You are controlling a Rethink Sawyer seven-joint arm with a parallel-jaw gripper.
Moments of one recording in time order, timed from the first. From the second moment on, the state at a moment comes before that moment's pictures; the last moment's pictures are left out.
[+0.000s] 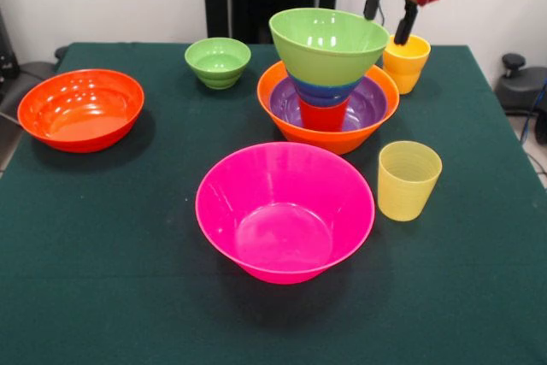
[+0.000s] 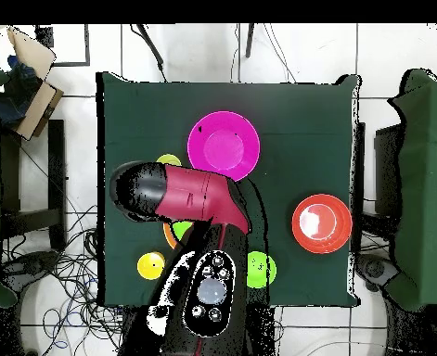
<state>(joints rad) 0.10 -0.69 -0.24 1.59 0.15 0.88 2.55</state>
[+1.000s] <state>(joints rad) 0.07 -0.76 -0.25 1.38 0.08 1.01 2.55</state>
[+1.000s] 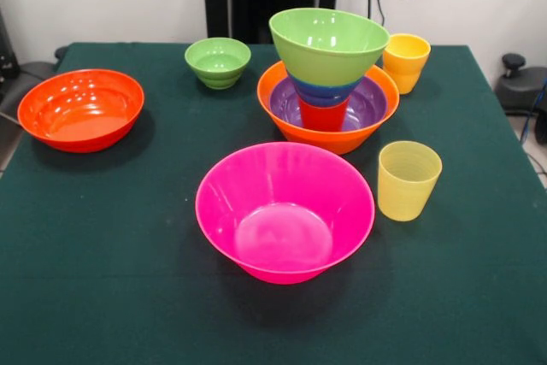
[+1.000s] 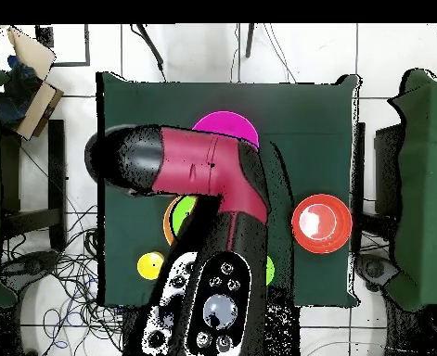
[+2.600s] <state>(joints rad) -0.05 -0.56 -0.19 0.92 0.07 1.09 2.55</state>
